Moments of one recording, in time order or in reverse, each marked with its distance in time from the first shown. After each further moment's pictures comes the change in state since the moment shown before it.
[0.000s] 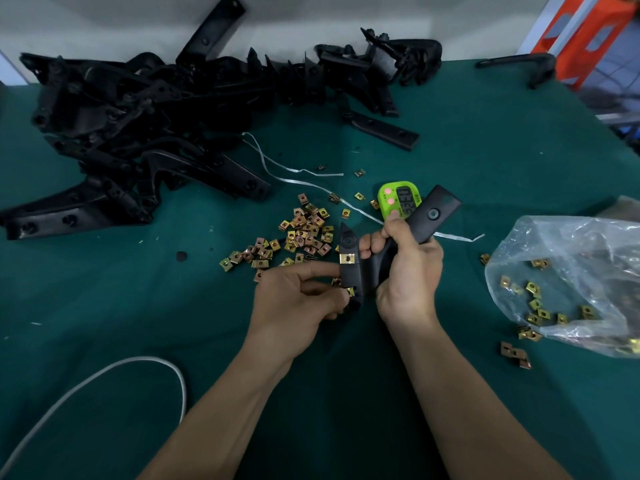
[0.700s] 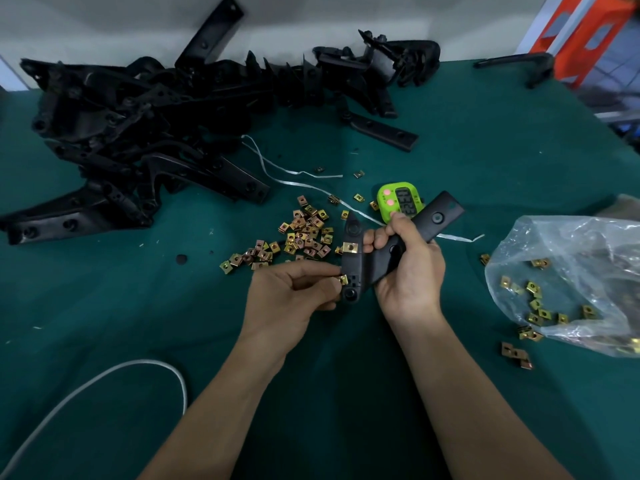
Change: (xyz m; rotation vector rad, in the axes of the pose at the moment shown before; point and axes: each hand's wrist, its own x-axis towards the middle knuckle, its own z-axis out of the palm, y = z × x) left_hand 0.002 0.004 -0.005 -0.105 0.048 0.046; right_hand 0.003 -0.008 -0.003 0.079 -0.009 0.121
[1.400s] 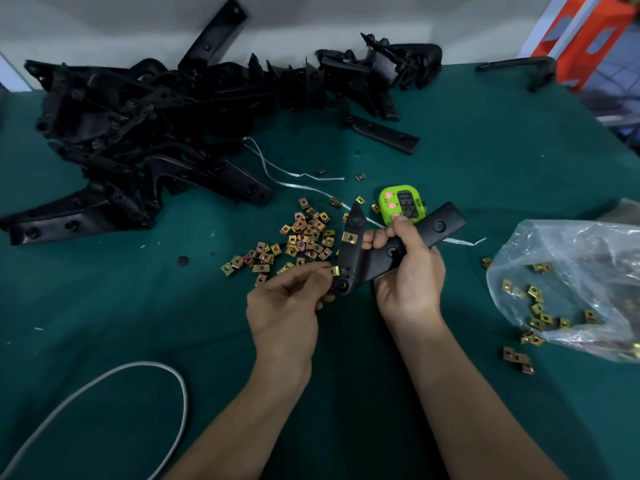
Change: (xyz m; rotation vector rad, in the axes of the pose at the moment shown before) left_hand -0.009 -0.009 0.021 -0.198 0.324 0.006; right_hand 0.001 0.003 0.001 0.064 -0.005 0.006
